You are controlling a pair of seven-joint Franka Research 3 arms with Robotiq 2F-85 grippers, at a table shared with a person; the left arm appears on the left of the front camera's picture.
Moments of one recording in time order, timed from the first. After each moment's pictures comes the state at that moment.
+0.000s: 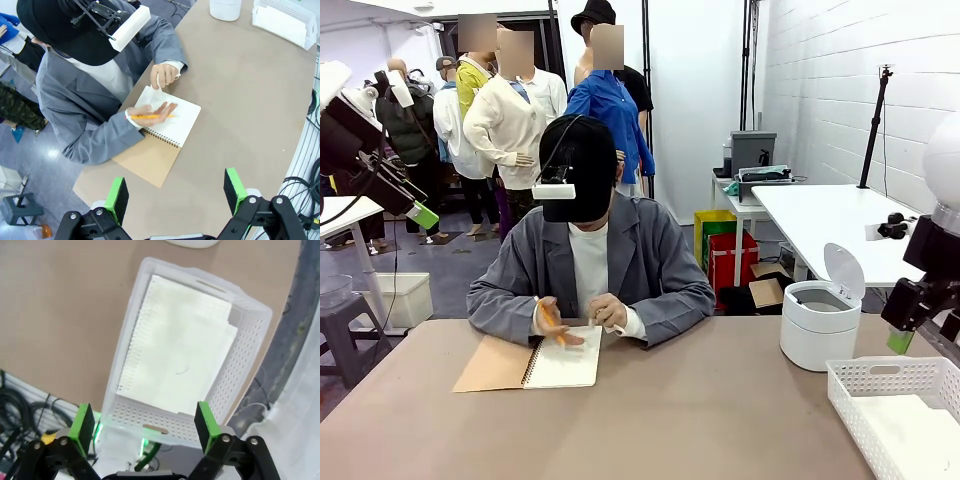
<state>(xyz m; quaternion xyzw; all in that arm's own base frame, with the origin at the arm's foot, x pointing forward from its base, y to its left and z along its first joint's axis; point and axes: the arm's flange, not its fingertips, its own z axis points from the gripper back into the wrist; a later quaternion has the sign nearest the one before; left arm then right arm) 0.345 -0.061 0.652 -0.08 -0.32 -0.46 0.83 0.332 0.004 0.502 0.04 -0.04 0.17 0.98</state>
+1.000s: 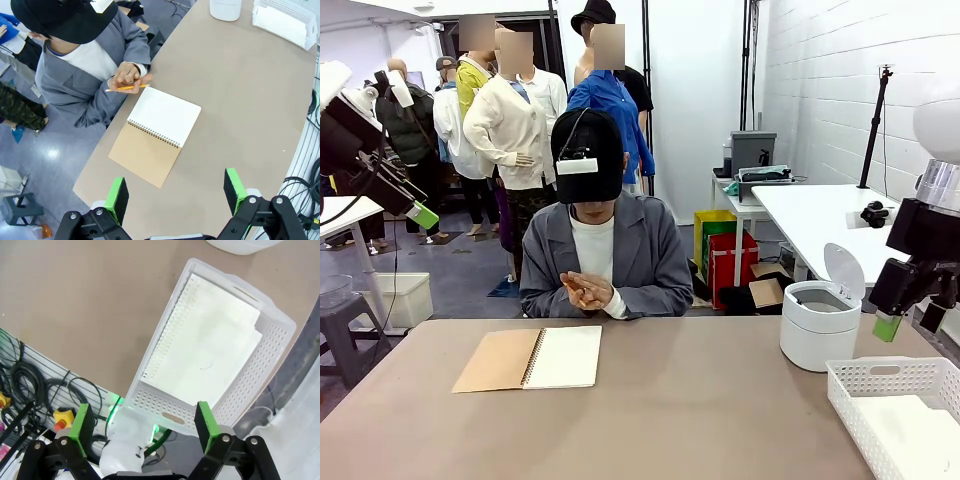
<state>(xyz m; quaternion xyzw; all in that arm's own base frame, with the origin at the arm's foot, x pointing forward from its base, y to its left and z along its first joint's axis) 0.345 -0.061 0.652 -0.08 -0.32 -0.46 0.83 0.338 0.022 0.523 0.08 0.00 0.21 0.97</state>
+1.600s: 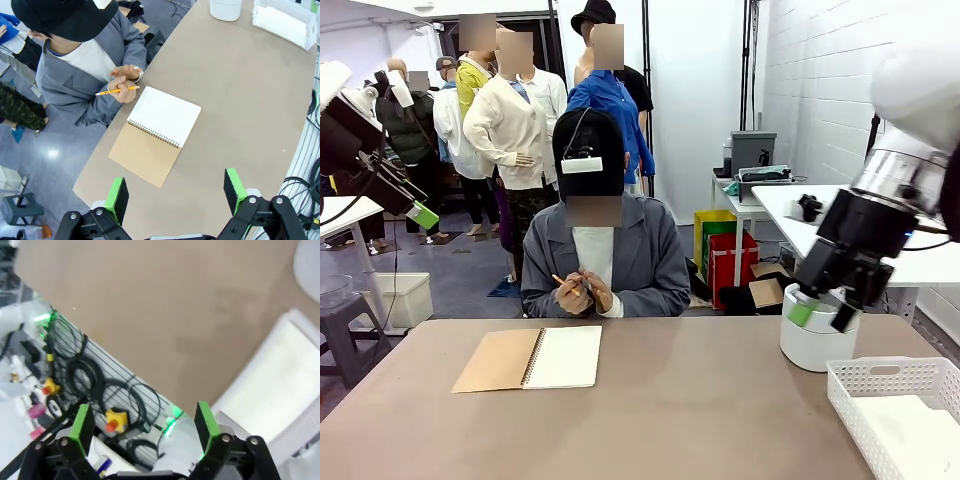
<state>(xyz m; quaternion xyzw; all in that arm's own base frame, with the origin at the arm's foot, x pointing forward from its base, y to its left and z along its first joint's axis) 0.345 -0.061 0.652 -0.08 -0.32 -0.46 0.83 0.343 0.105 0.530 0.22 0.02 0.24 0.94</state>
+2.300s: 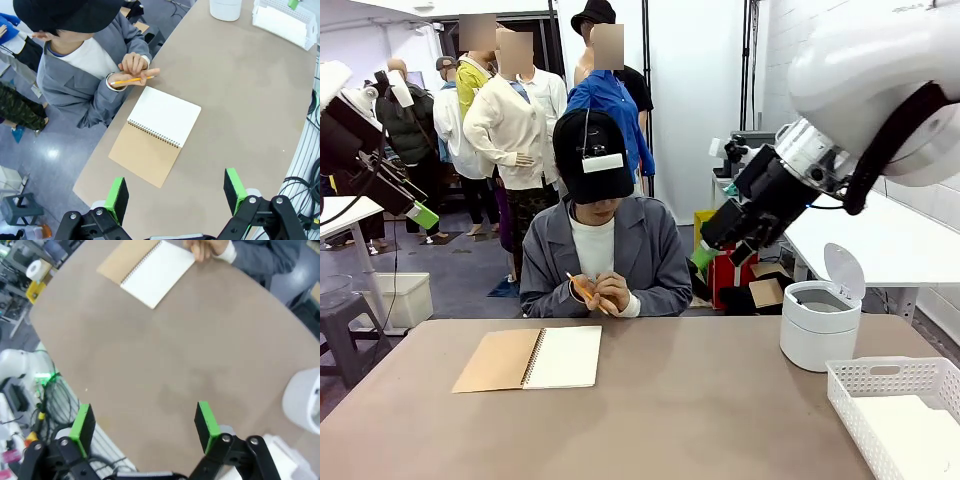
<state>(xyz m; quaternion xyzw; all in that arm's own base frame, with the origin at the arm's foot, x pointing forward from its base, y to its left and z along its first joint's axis) 0.345 -0.061 0.652 -0.08 -0.32 -0.46 0.83 0.373 0.197 0.568 0.25 -0.19 0.32 0.89</state>
